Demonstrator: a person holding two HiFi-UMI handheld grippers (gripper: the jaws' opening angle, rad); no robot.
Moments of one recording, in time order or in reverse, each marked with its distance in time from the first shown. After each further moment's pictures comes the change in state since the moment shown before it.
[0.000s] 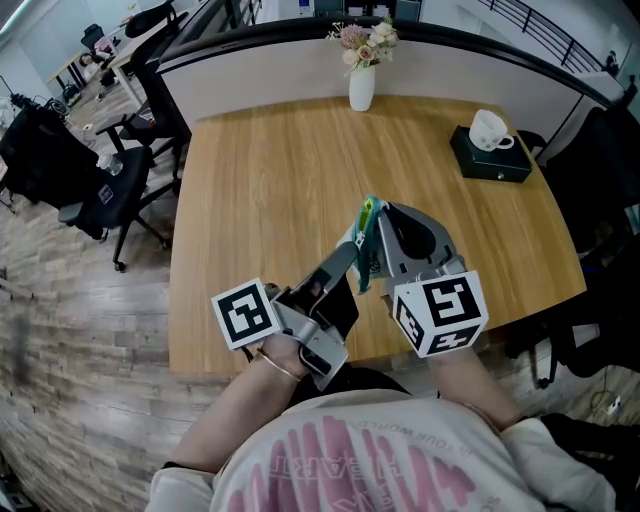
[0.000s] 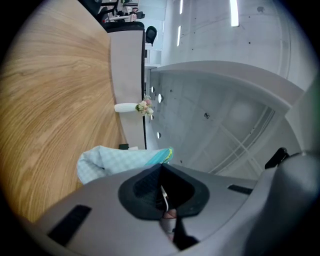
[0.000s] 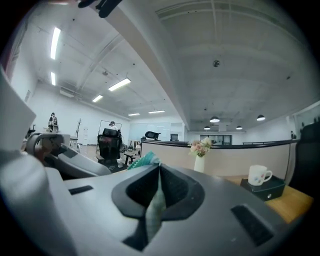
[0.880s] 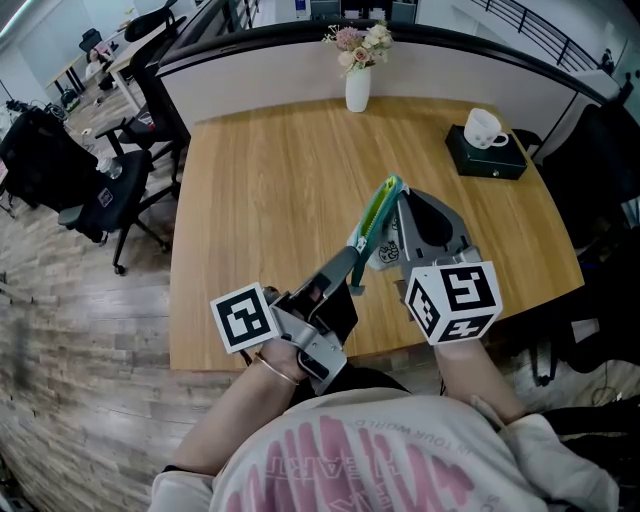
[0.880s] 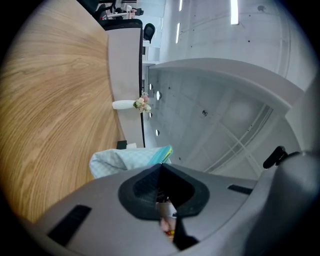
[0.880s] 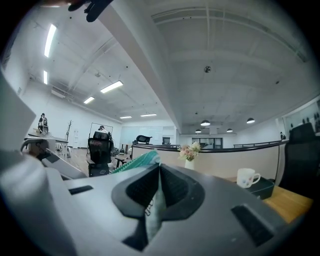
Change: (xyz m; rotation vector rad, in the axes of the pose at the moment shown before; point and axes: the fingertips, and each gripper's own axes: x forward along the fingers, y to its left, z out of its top) left arm -0.007 -0.009 -0.014 0.004 0.031 -0.010; right arm -0.014 -0.031 0.015 0.028 -0.036 -0.100
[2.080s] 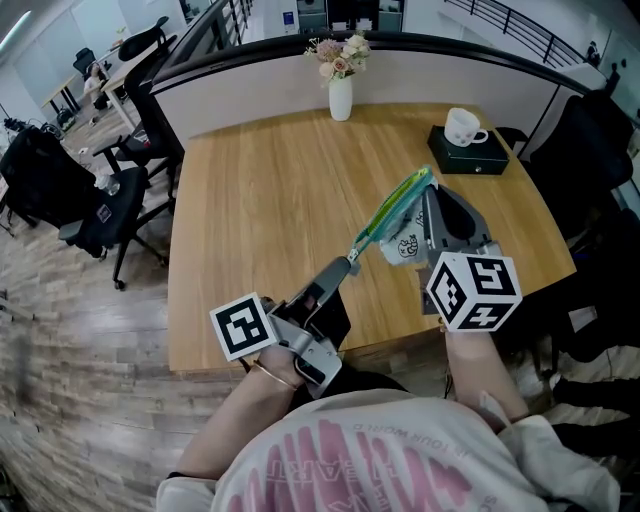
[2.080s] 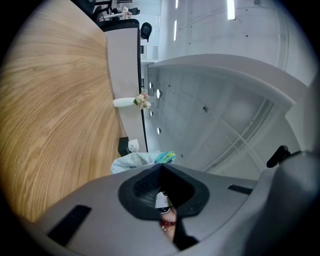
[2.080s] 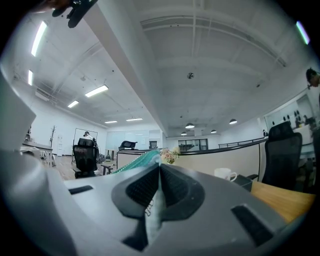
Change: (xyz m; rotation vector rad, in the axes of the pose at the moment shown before) left arm -0.011 -0.006 -0.034 0.027 0.020 0.025; right arm -0.055 -0.062 0.012 0.084 -0.043 -0.166
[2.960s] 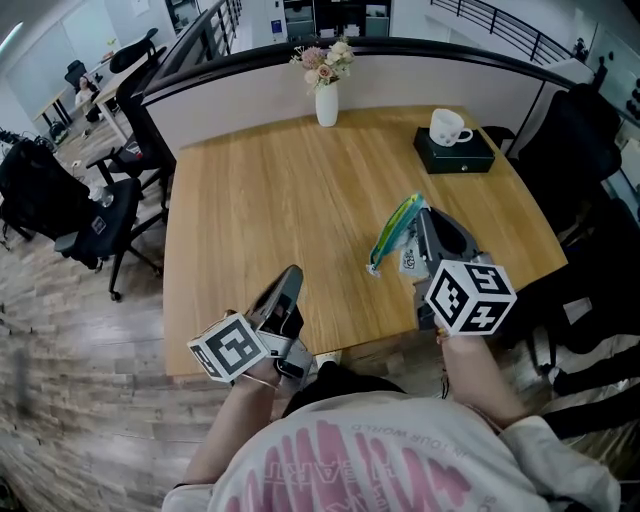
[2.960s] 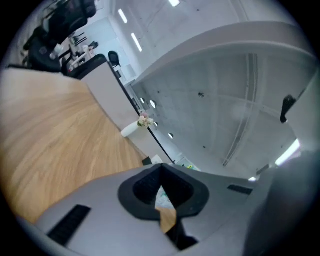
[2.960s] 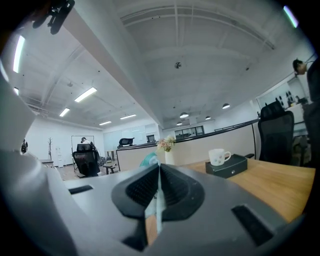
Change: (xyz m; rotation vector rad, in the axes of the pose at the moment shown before) left arm -0.048 0.035 0.038 0.499 -0.085 0.274; right arm -0.025 -0.019 -0.039 0.155 0.093 -0.018
